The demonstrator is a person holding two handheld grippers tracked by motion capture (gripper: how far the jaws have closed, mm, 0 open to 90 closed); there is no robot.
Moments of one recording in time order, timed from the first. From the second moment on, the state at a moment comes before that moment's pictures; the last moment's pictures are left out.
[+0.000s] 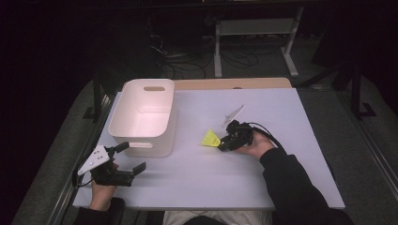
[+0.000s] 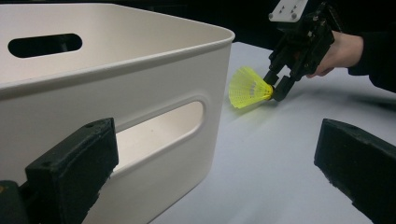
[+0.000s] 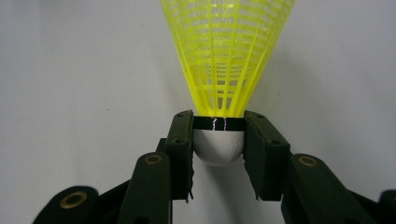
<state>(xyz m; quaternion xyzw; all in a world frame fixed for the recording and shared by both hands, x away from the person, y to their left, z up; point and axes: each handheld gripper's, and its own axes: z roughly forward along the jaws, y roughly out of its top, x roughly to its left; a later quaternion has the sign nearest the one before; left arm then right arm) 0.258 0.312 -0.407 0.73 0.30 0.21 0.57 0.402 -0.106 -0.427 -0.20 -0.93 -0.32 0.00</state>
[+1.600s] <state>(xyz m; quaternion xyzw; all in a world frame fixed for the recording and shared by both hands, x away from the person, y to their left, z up) 0.258 0.312 -0.407 0.73 0.30 0.21 0.57 0.392 -0.124 -0.364 -0.20 -0.92 -0.34 -0.02</state>
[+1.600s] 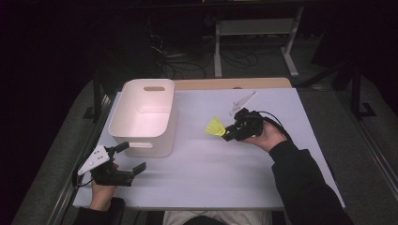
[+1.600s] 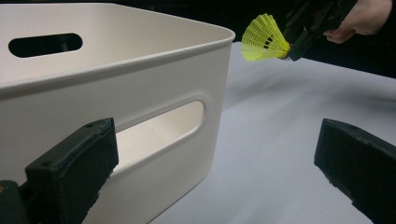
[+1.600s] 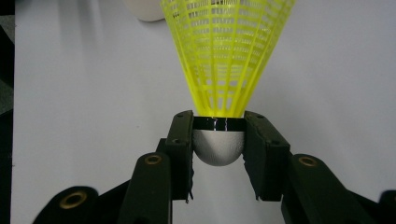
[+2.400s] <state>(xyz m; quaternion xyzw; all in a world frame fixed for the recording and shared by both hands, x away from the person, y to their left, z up) 0.258 0.312 -0.407 0.73 0.30 0.21 0.57 0.392 -0.116 -0.342 -0.18 -0.92 -0.35 -0.03</state>
